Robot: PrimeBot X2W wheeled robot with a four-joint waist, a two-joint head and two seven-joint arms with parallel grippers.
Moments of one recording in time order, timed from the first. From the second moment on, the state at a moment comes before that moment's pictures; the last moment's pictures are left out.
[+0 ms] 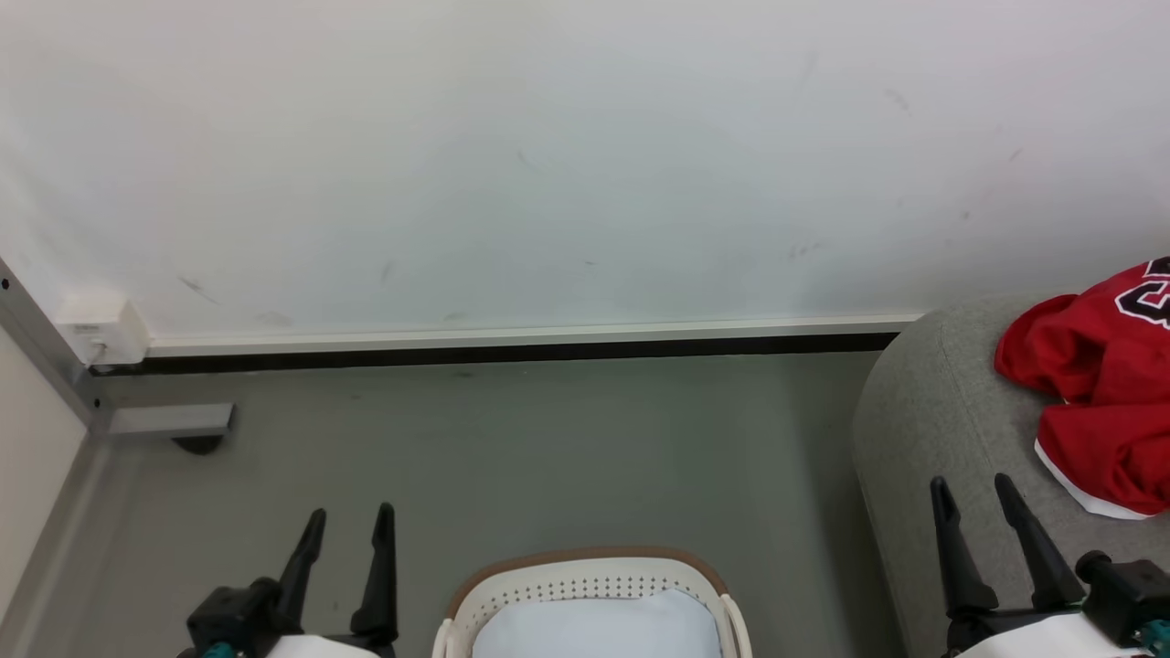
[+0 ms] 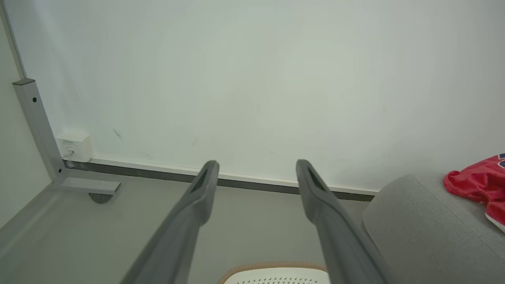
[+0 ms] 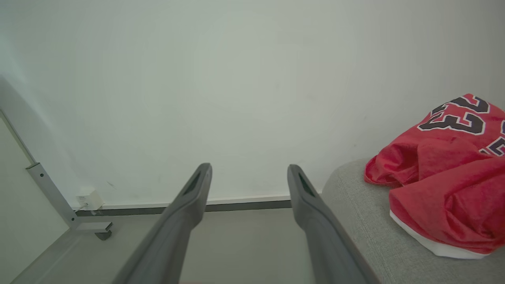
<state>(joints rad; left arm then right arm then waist) -0.07 0.06 -0.05 0.27 -0.24 -0.07 -0.26 -0.12 -0.15 0.13 0.30 0.44 0.13 -0.26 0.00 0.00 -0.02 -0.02</state>
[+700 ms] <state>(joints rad) -0.07 0.05 -0.06 0.26 -0.22 -0.08 -0.26 -0.14 -0.14 0.17 0.39 0.43 0.13 -0.26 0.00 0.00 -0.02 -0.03</state>
